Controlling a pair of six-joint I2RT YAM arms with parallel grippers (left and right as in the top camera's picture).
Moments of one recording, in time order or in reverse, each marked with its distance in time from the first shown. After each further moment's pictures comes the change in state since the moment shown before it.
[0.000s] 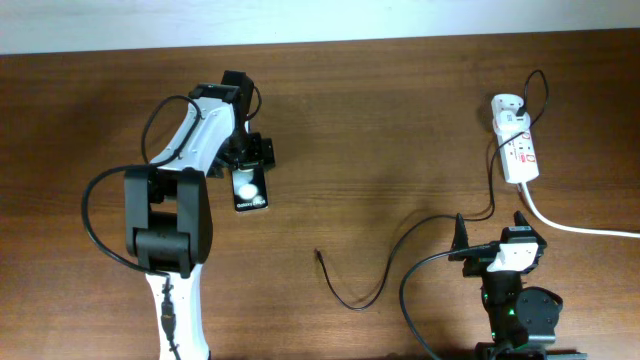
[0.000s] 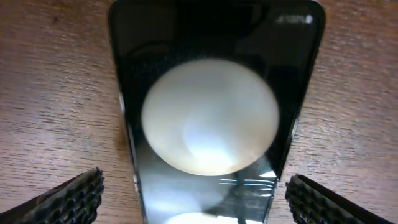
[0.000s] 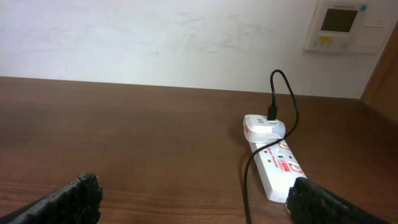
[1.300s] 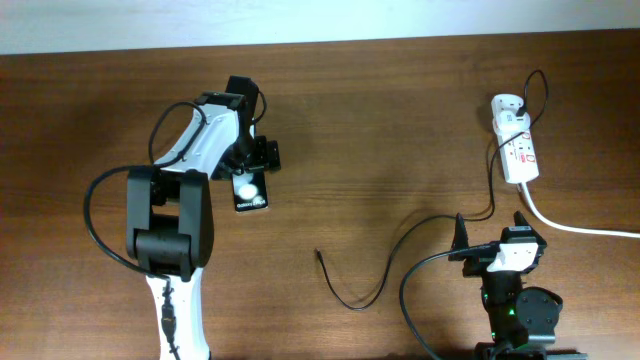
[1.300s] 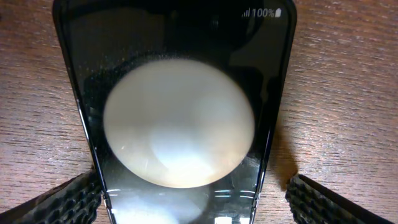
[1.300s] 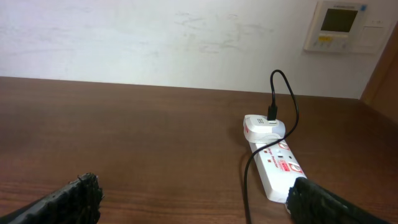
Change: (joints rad) left arm -0.014 -0.018 -0.077 0.094 0.022 -0.007; right arm 0.000 0.000 0.000 0.000 0.000 0.000
